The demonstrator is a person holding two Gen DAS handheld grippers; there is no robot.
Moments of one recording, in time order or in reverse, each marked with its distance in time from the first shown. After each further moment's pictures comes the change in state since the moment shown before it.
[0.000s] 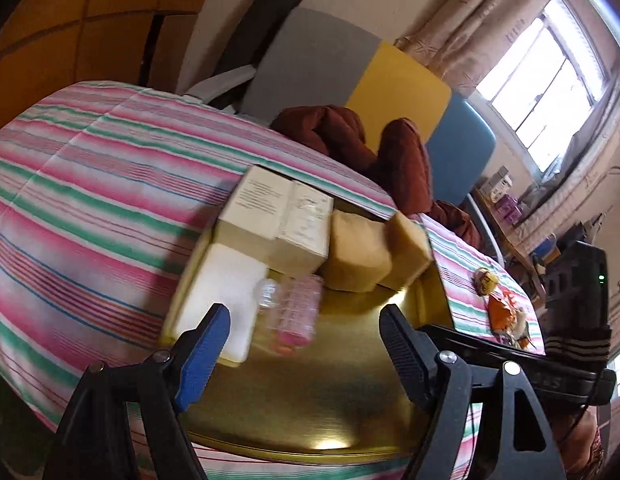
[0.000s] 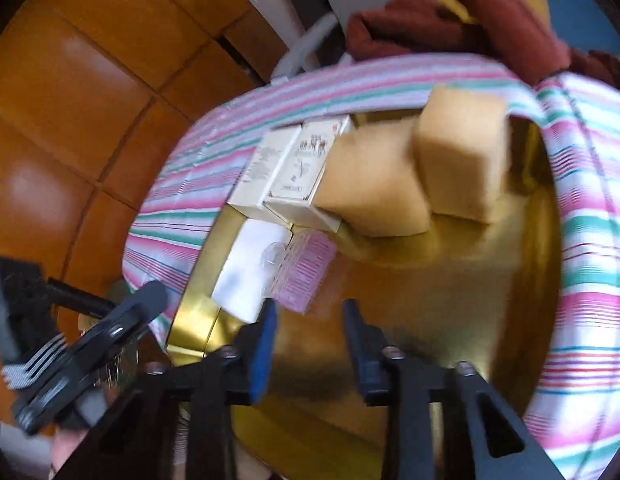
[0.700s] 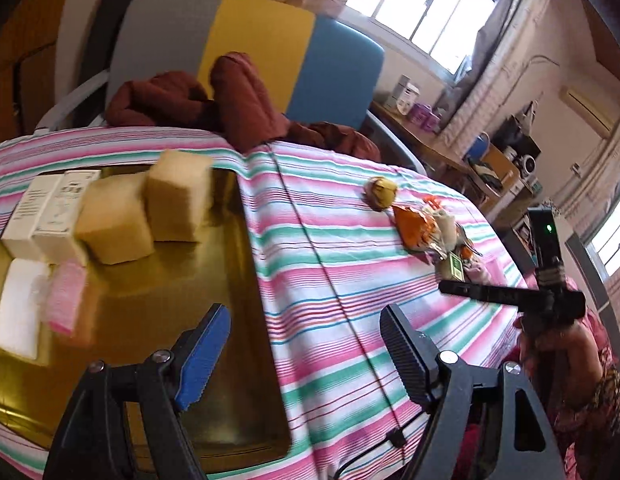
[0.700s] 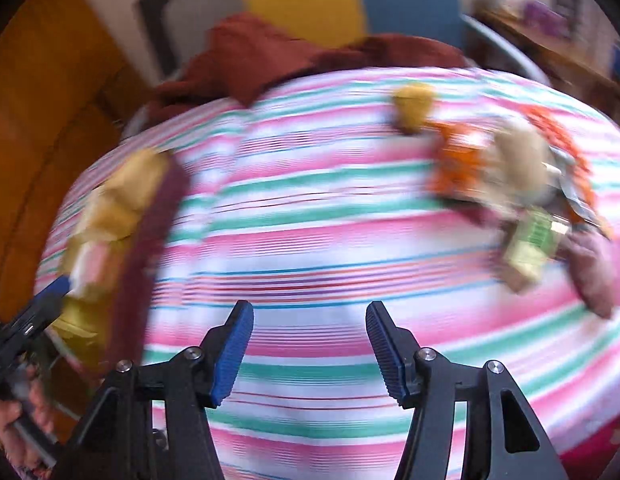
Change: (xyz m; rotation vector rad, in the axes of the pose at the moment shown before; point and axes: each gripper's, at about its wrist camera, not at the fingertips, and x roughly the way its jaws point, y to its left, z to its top) left arm 0.054 -0.182 -0.054 0.333 0.153 -0.185; right arm -0.176 -0.218 -0.069 0.255 -0.075 -0.443
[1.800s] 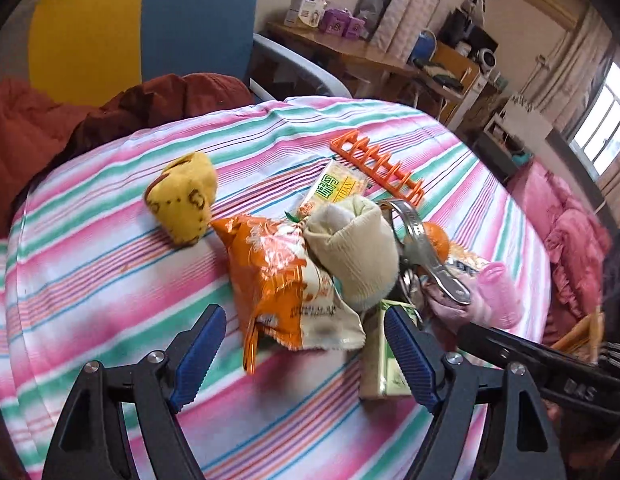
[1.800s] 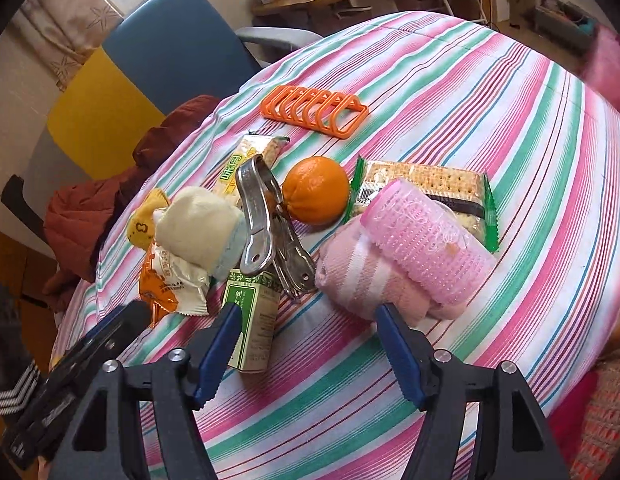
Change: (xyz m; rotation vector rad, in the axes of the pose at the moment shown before) left arm 0.248 -0.217 0.085 0.310 0.249 -0.067; right arm -0.023 -0.188 -0.002 0.588 -0.138 -0.087
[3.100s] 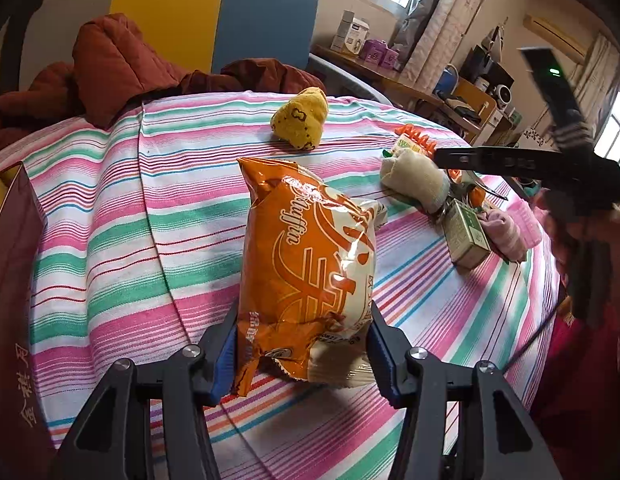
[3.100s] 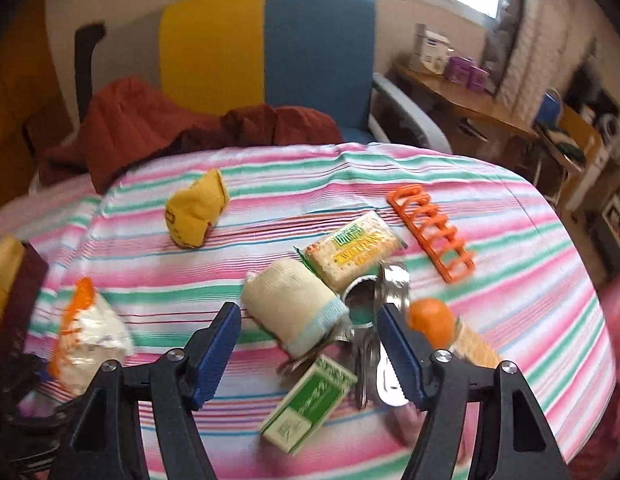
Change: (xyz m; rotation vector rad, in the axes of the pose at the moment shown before) left arm -0.066 0.099 -0.137 -0.107 -0.135 0.026; right arm 0.033 0.135 0.006 -0.703 -0.131 -0.115
